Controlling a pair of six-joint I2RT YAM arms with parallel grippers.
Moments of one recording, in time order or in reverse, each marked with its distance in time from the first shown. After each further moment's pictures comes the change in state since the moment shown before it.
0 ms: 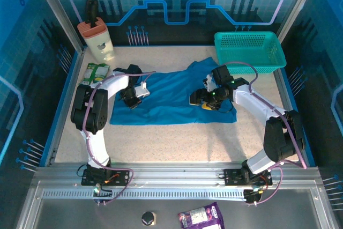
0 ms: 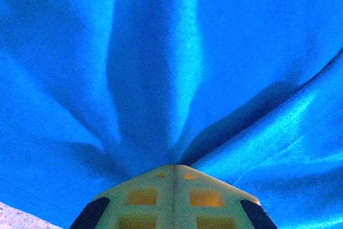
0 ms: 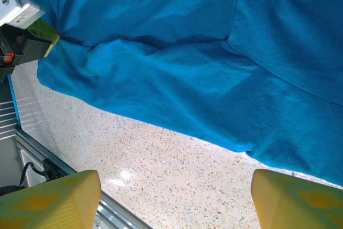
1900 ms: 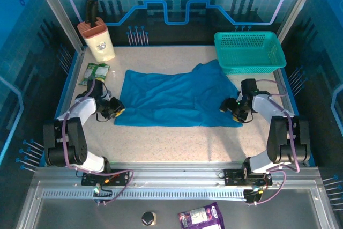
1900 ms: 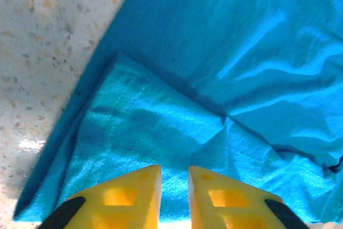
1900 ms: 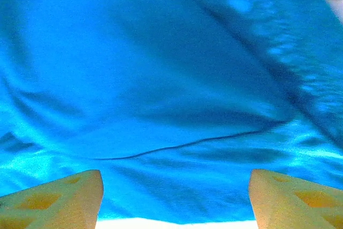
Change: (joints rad) left arm 0.361 -0.475 -0.553 0.397 0.516 -1.196; right arm -0.356 -0.048 -0.259 0.047 0.200 0.023
